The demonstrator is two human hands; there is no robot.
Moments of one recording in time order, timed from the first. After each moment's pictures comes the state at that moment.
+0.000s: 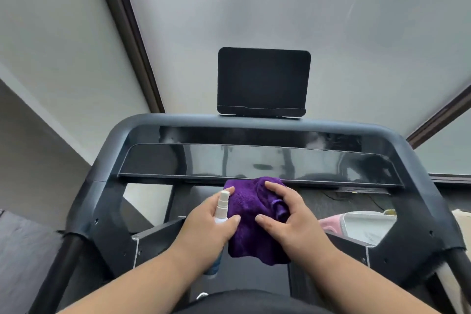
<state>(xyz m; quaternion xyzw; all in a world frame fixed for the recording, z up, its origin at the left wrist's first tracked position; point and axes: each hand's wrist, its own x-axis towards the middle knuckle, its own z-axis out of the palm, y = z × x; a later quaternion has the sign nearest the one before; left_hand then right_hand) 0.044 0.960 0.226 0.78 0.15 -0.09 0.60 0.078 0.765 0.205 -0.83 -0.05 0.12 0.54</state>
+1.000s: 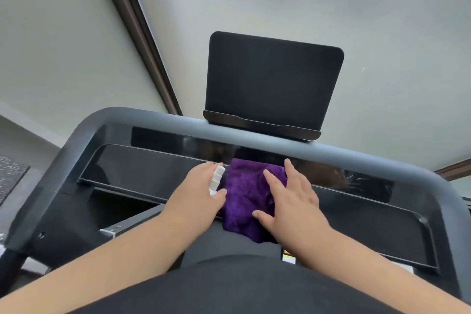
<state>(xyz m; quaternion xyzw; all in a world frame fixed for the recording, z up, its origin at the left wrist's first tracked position) 0.213 0.928 0.198 0.89 0.20 -0.07 0.39 0.268 0.726 0.185 -0.95 -0.21 0.19 0.15</state>
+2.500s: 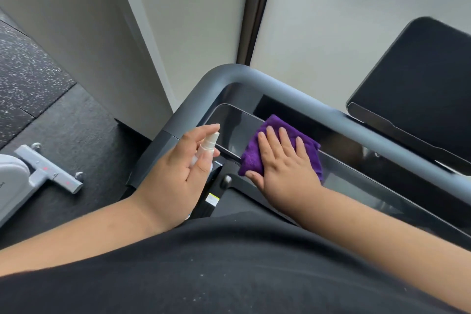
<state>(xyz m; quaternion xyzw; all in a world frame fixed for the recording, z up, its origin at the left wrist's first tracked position) 0.070 1.160 0.186 0.84 0.19 0.13 0.49 0.229 0.991 0.136 -0.89 -0.44 0.13 -0.06</state>
